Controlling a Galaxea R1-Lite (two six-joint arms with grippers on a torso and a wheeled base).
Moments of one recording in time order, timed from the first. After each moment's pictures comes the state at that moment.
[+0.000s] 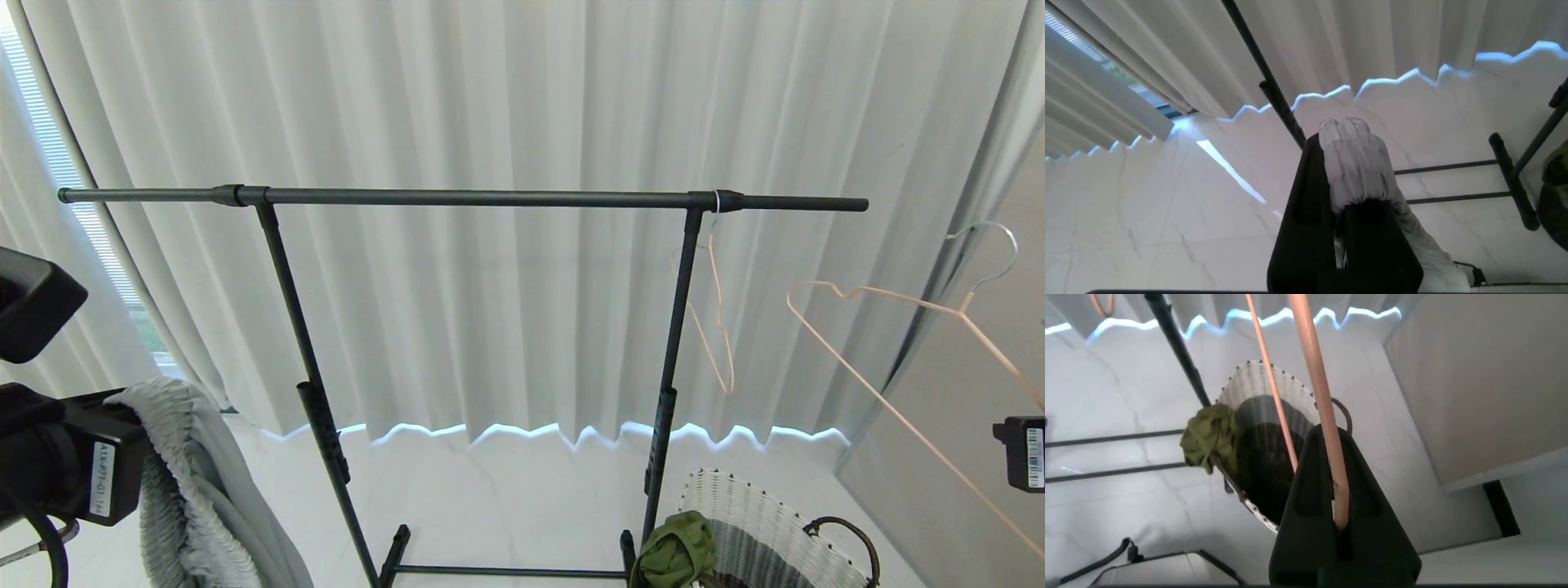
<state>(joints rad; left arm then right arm) -0.42 1.01 -0.74 0.19 0.44 0.15 0.19 1.14 -0.66 0.12 -0.29 0.13</state>
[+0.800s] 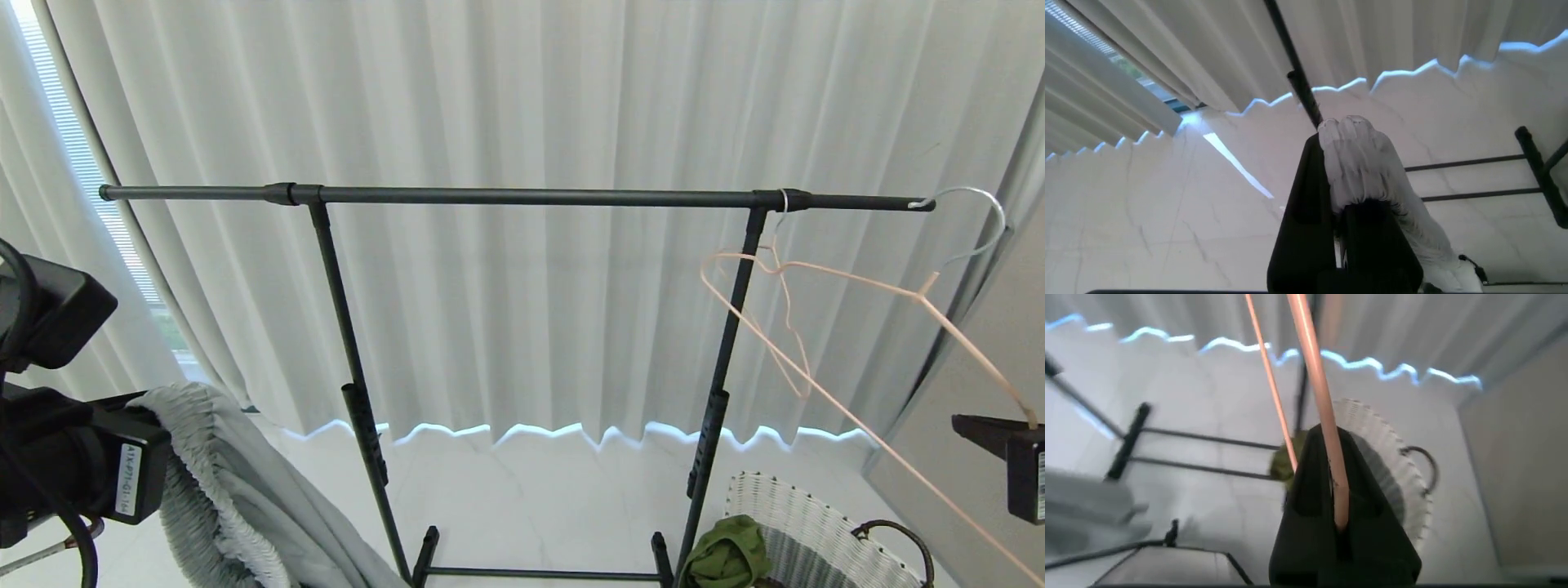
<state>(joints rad) -0.42 1.04 -0.71 0.15 0.44 0.15 0.49 1.03 -0.66 0.12 -0.29 0.13</state>
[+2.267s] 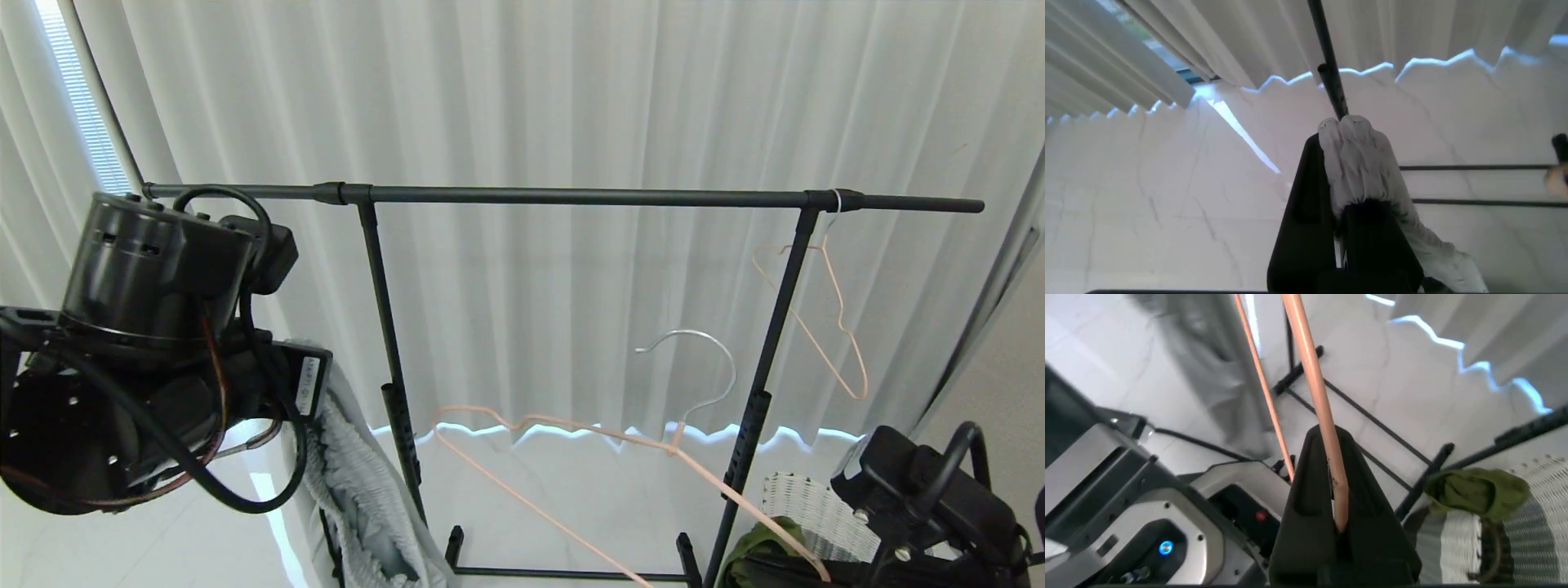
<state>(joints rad) -0.52 1.41 -0.93 0.14 0.60 -0.04 1.16 1.26 -0.56 -0.10 -0.28 0.31</state>
